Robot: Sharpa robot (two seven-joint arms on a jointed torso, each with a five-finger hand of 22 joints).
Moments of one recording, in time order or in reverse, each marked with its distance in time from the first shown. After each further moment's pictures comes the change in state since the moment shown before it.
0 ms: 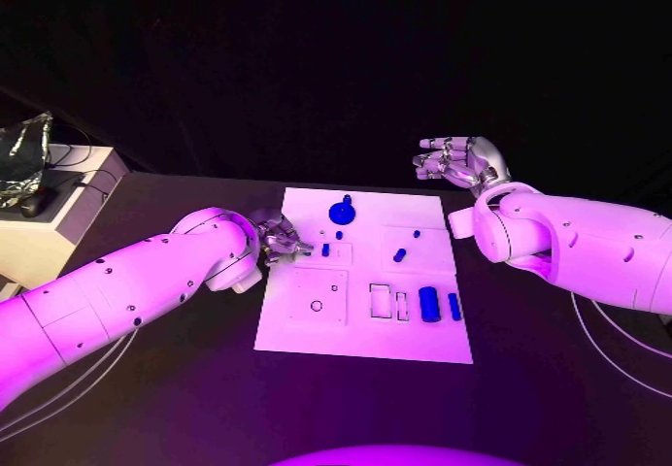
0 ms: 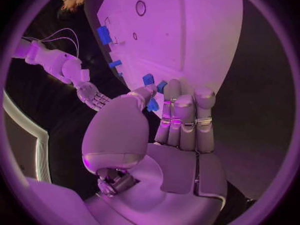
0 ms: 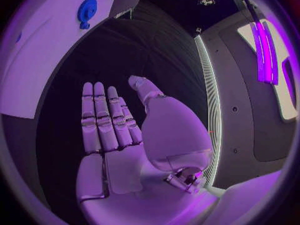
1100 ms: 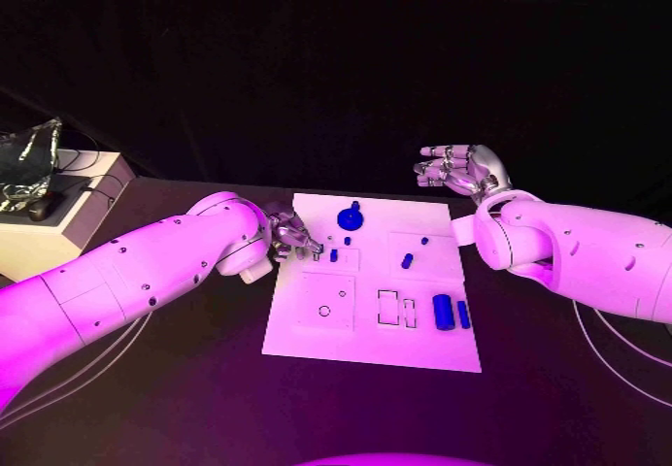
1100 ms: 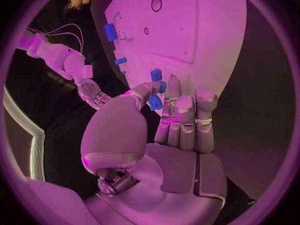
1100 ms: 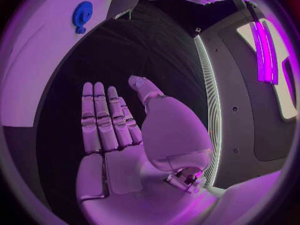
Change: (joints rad) left arm 0.066 0.050 -0.006 -0.044 0.066 0.086 -0.050; left_hand 0.018 -0.042 -0.007 -0.126 0.244 0.138 -0.005 -0.146 -0.043 0.067 0.002 -0.081 0.032 0.045 -0.016 0.000 0.040 -0.026 0.016 -0.045 0.039 0.000; right arm 0.000 0.009 -0.001 -0.006 0.002 0.005 -0.002; right_hand 0.000 0.000 0.000 0.000 0.000 0.004 0.004 0.000 0.000 0.000 0.000 0.000 0.000 0.000 0.000 0.000 0.000 0.000 0.000 0.000 0.000 0.000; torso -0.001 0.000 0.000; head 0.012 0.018
